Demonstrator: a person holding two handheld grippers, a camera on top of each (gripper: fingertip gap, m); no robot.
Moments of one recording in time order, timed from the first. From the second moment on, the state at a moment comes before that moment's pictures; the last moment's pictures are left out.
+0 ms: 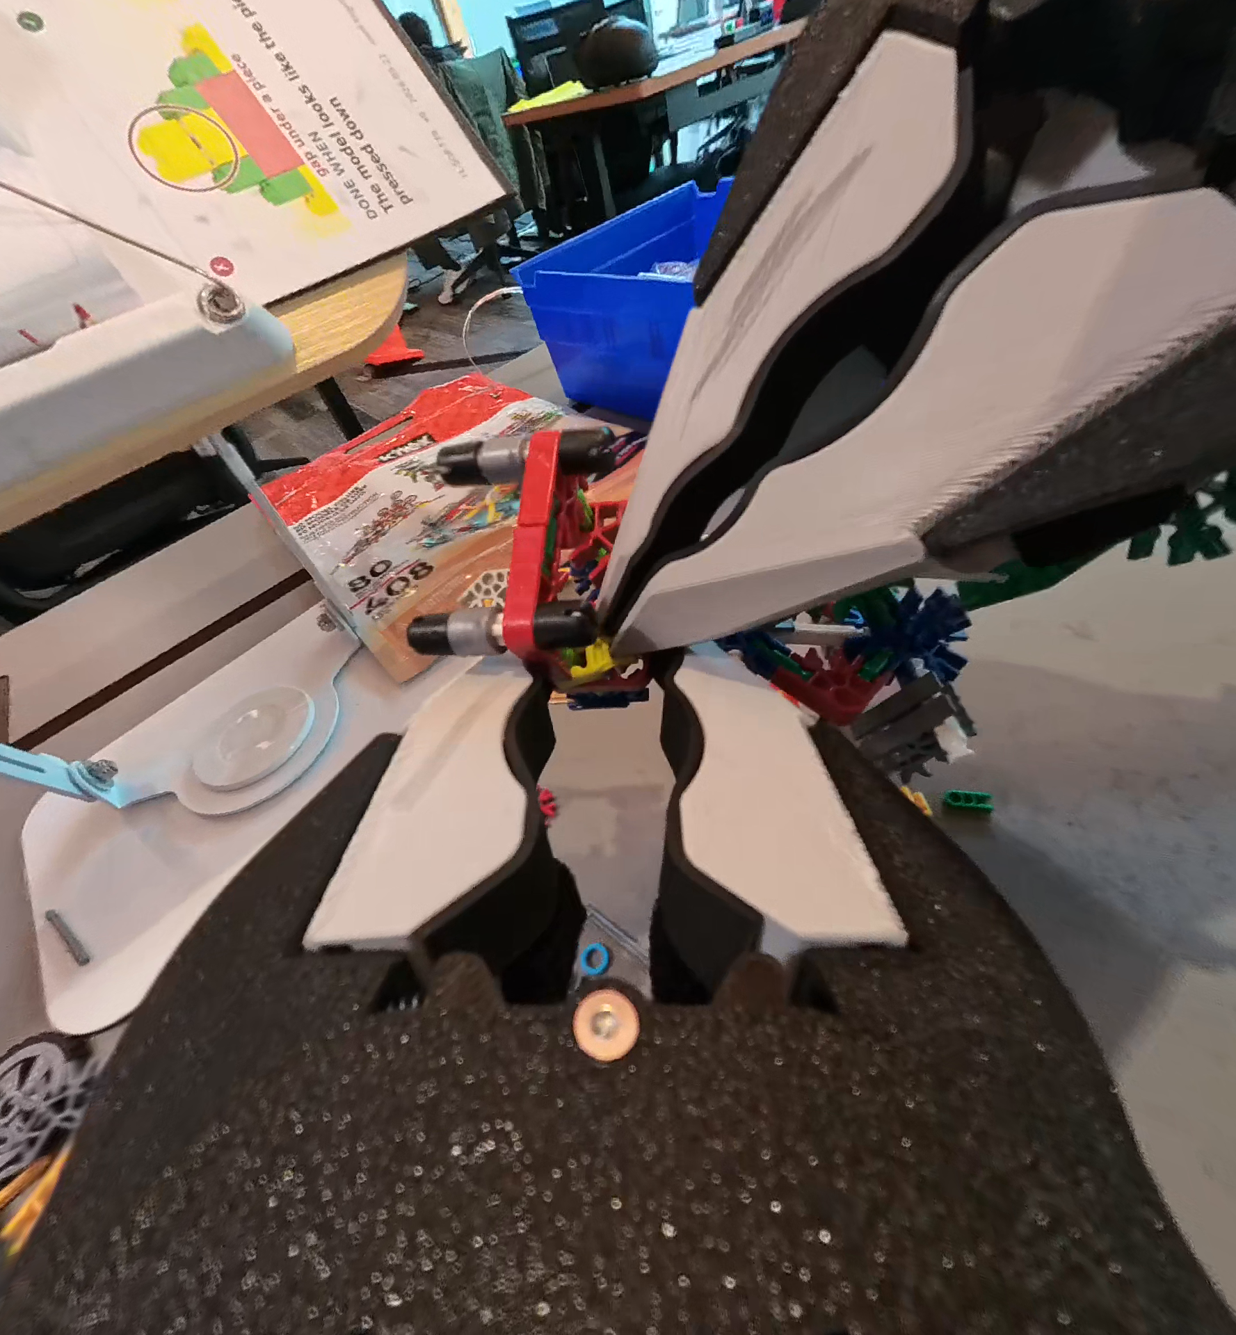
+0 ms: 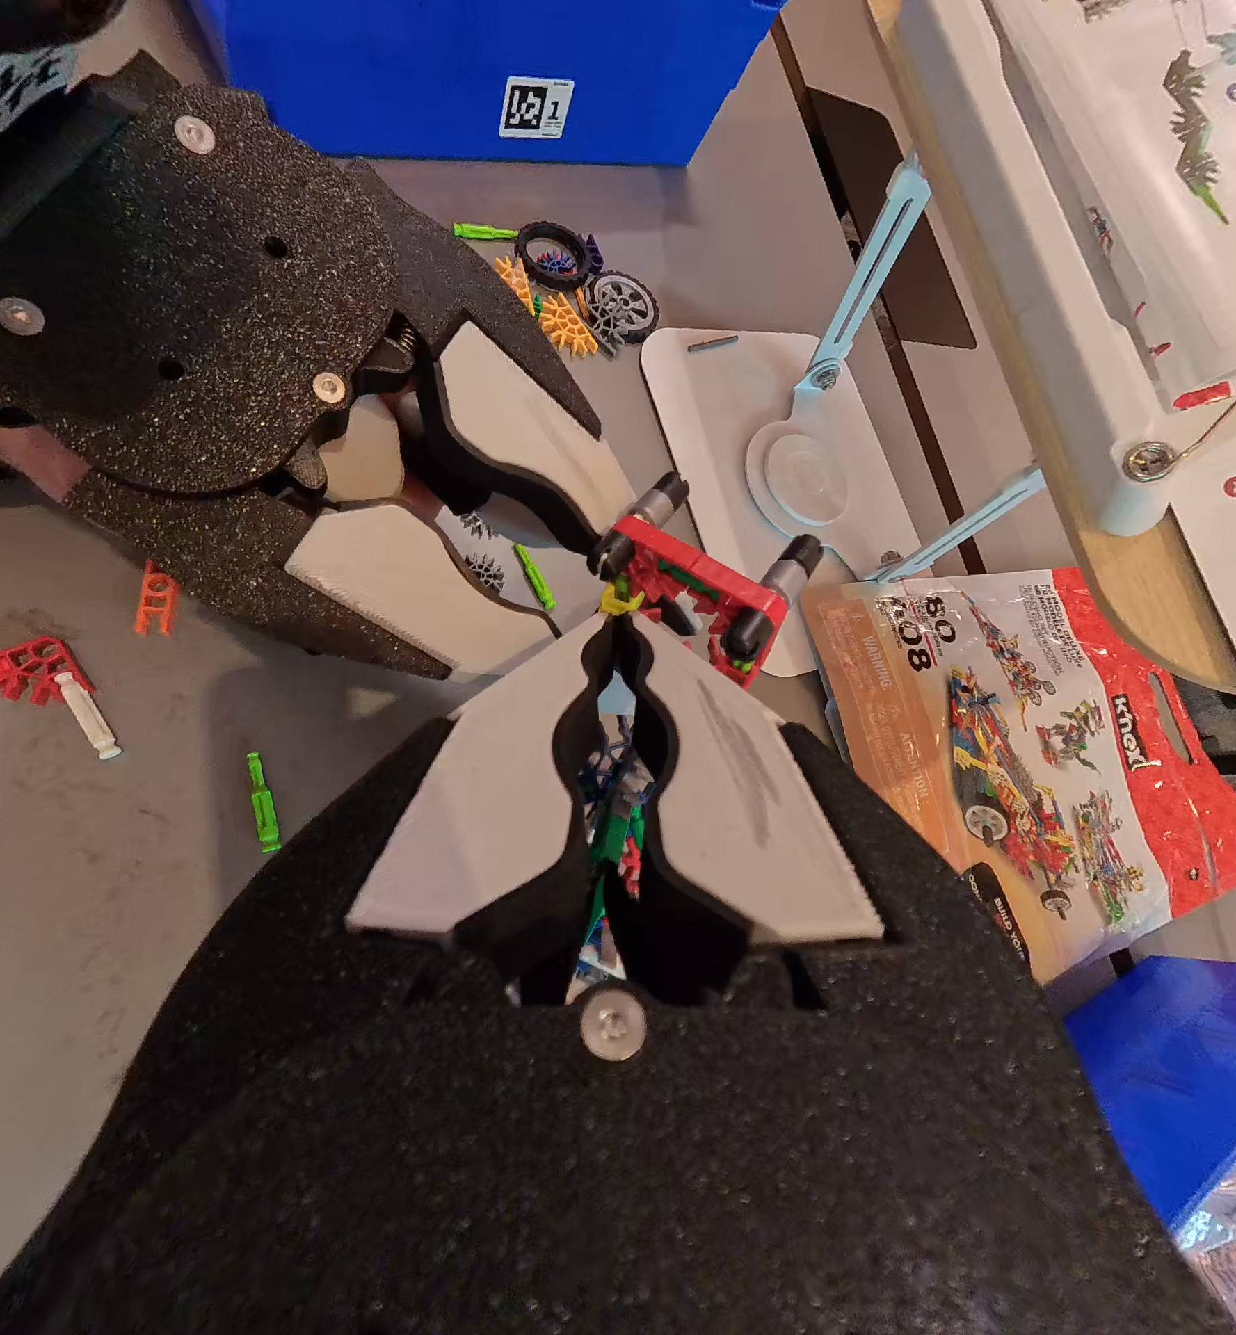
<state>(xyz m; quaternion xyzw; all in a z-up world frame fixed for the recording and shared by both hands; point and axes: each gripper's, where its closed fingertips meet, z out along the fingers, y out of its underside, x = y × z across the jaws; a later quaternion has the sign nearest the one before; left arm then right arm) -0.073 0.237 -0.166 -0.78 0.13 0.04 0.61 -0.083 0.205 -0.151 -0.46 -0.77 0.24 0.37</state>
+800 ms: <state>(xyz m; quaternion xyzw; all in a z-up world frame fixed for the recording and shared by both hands) -0.090 0.247 -0.163 -0.78 0.13 0.15 0.60 -0.096 0.211 -0.150 -0.51 -0.73 0.26 0.37</state>
